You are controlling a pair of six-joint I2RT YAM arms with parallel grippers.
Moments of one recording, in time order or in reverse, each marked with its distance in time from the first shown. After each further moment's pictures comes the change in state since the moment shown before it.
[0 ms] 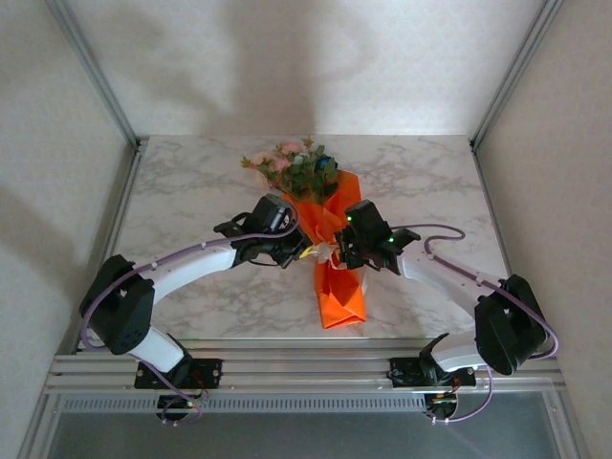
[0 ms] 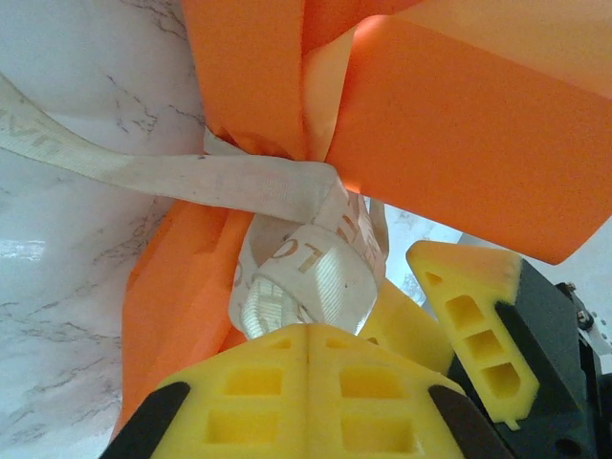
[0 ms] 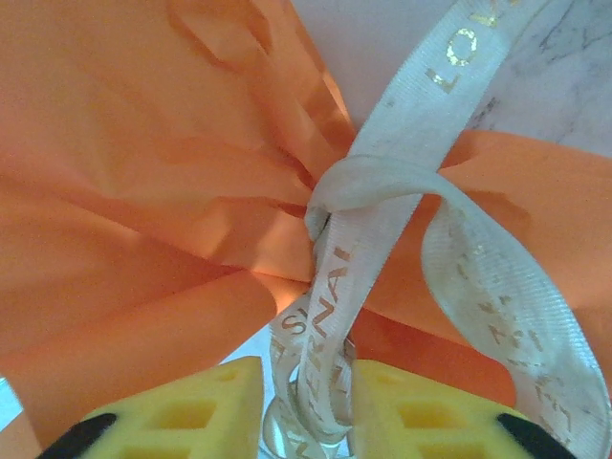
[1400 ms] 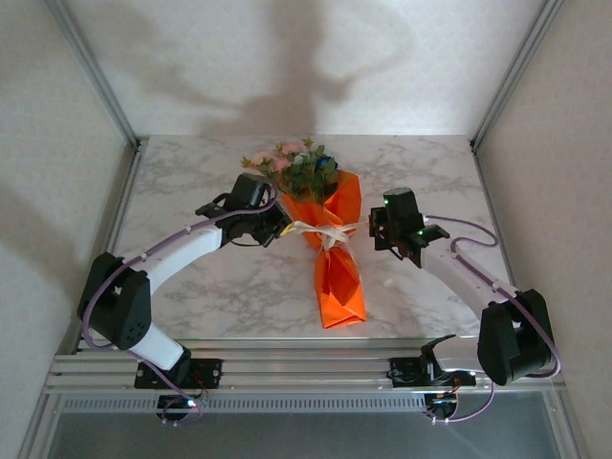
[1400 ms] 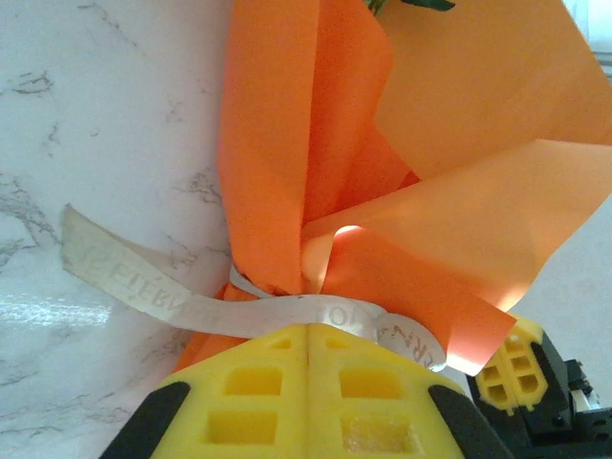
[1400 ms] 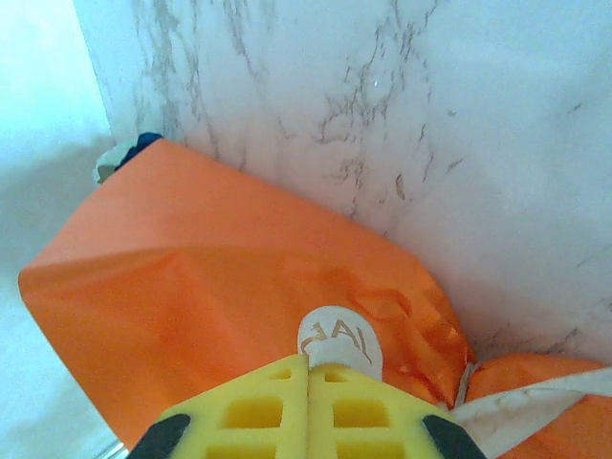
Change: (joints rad) left arm 0.177 0.013 0.090 -0.106 -0.012 0.129; right arm -0.263 -0.074 -0.046 0.087 0.052 -0.107
